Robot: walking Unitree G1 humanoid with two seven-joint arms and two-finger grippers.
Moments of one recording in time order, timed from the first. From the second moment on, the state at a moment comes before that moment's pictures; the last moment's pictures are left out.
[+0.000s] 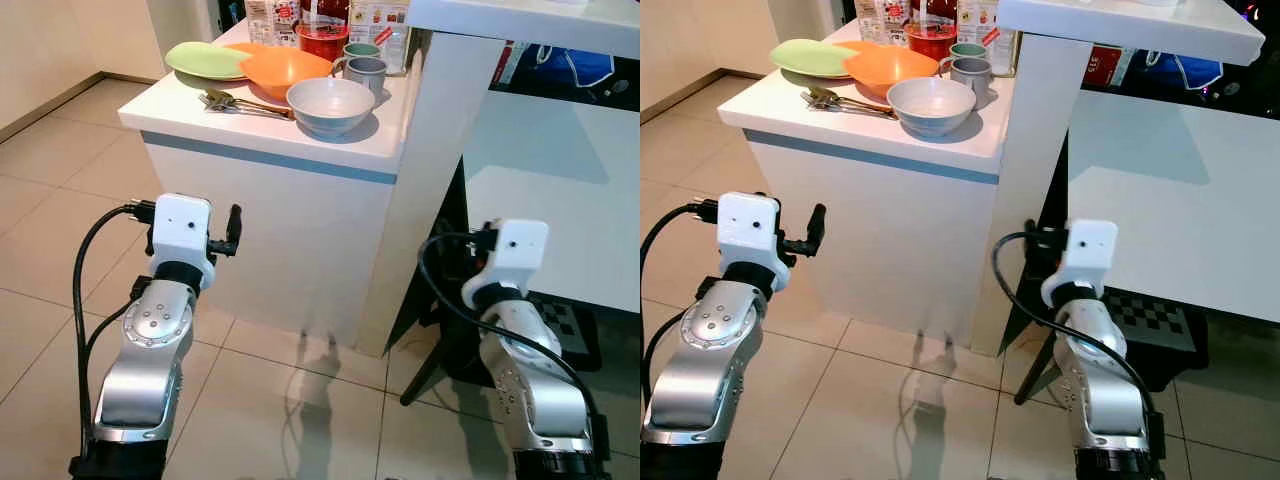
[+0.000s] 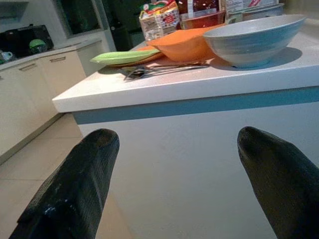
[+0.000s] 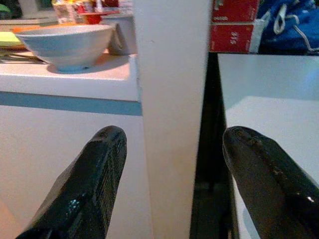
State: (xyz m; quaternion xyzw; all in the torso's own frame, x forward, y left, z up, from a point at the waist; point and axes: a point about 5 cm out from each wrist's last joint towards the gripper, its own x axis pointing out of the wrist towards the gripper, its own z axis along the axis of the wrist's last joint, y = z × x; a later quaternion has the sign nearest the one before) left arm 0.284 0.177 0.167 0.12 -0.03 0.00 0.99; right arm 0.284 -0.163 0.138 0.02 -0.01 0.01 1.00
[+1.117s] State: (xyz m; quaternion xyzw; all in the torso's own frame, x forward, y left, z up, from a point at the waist) left arm 0.292 0.176 0.177 0.13 -0.05 -0.01 0.99; right arm 0.286 -0.174 0.134 0.03 0.00 -0.02 1.00
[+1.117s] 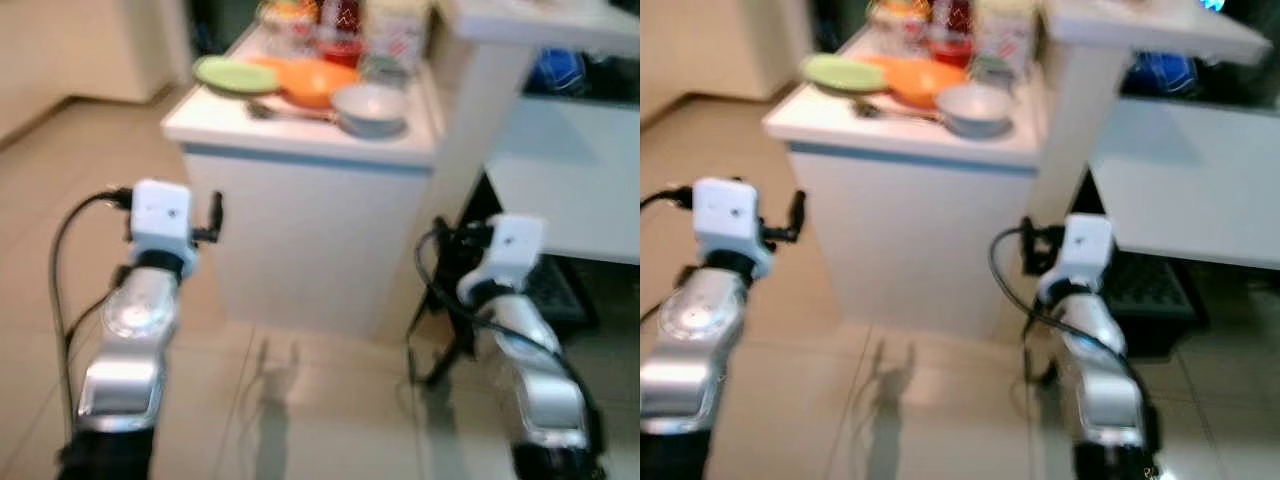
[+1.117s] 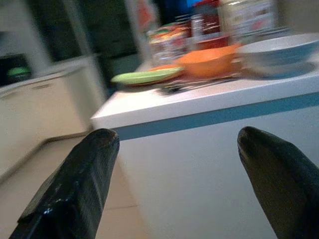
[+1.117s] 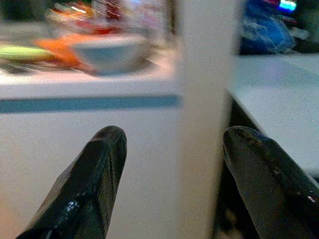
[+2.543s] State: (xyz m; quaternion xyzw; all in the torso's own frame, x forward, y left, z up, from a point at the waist) left arm 0.294 0.191 0.184 0.09 -0.05 0.03 0.99; right arm 0.301 -0.152 0.149 -0.01 -0.02 0.03 1.00
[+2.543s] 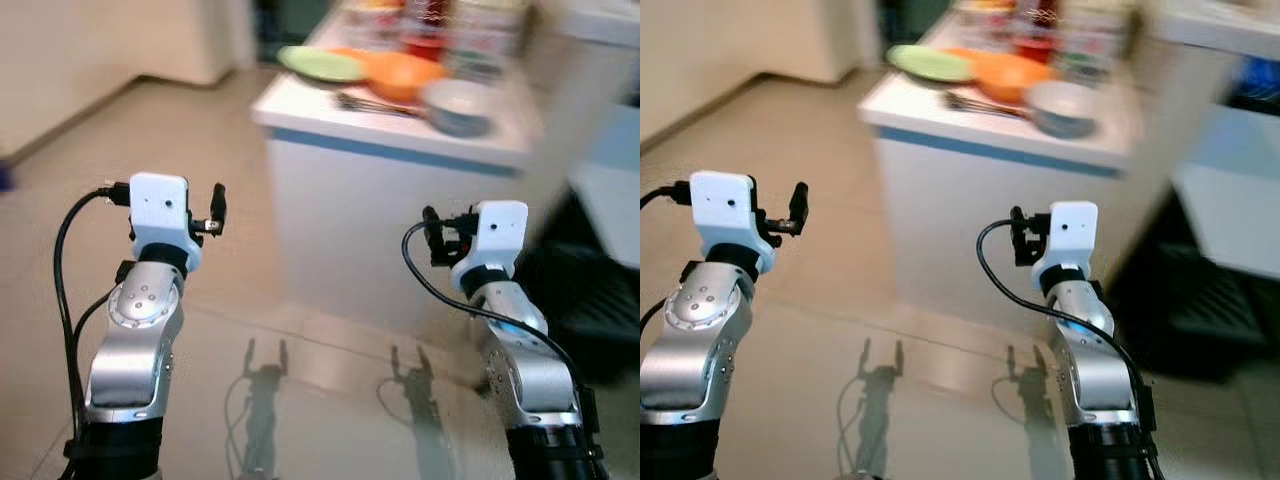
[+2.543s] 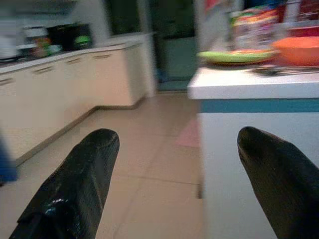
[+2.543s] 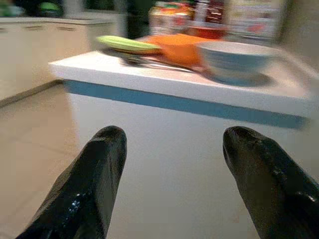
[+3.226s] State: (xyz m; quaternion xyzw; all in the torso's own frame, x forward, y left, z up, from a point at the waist) left arm 0.298 0.191 0.218 0.11 -0.10 0.01 0.99; right arm 0.292 -0.161 0.210 0.04 -0.17 0.02 0.98
